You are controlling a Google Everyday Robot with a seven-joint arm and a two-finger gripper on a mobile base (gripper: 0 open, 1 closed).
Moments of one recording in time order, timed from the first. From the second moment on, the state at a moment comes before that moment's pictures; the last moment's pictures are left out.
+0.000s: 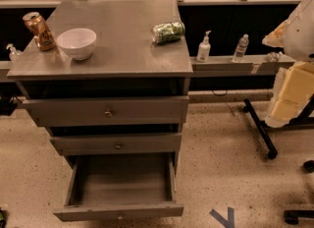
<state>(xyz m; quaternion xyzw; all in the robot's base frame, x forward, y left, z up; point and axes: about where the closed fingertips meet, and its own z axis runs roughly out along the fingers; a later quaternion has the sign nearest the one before) 0.438 -0.217 0.976 -0.60 0.78 -0.03 0.16</state>
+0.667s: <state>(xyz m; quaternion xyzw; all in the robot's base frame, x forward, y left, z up) 0.469 -0.204 0.924 -0.59 0.78 0.03 0.19</state>
